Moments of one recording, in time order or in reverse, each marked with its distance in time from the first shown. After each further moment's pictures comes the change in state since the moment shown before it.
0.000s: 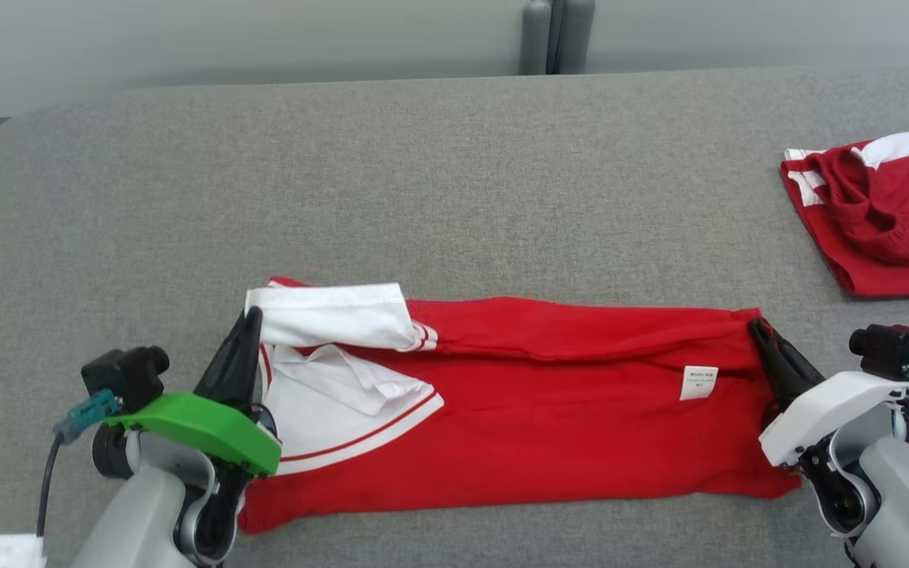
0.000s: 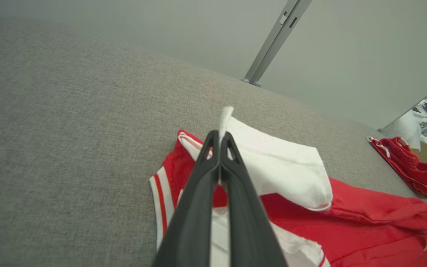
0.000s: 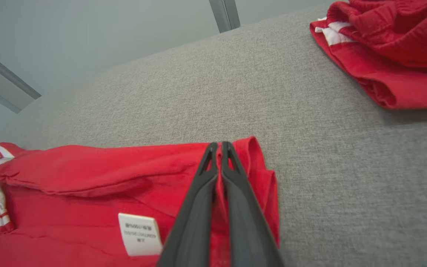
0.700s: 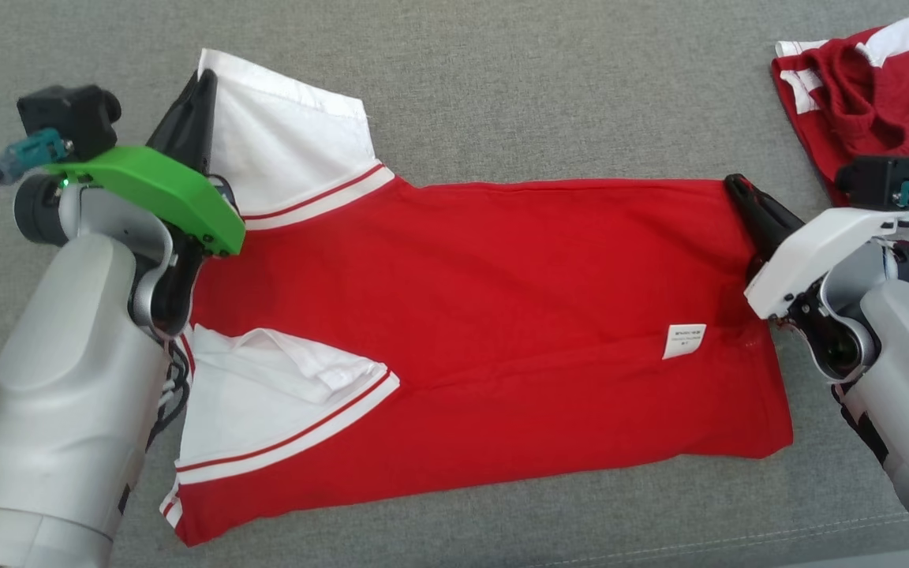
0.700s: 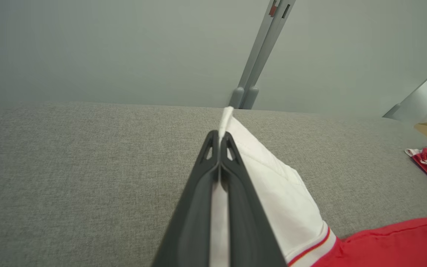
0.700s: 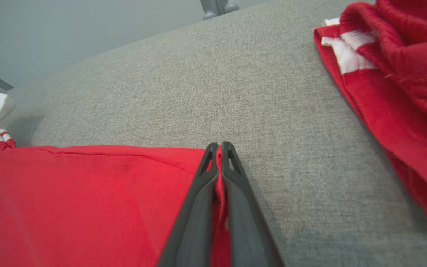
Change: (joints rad) left arm -0.507 0.000 -0.038 0.225 0.083 0.001 0.108; right arm -0.320 0.013 0.027 0.032 0.014 0.000 0.224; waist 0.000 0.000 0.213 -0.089
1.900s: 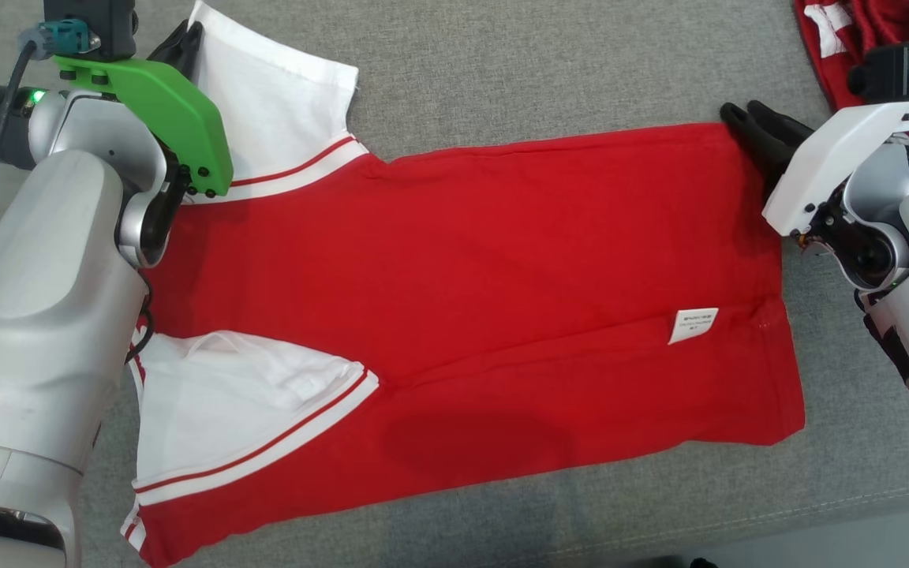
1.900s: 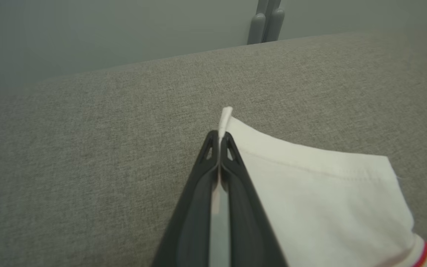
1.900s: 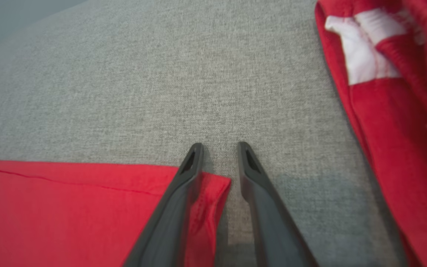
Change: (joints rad) left arm -0.148 0.034 -0.098 0.023 0.141 0.099 0.221; right arm -0.149 -0.026 -0.026 -0.029 -0.012 -0.015 0.253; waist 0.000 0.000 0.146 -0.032
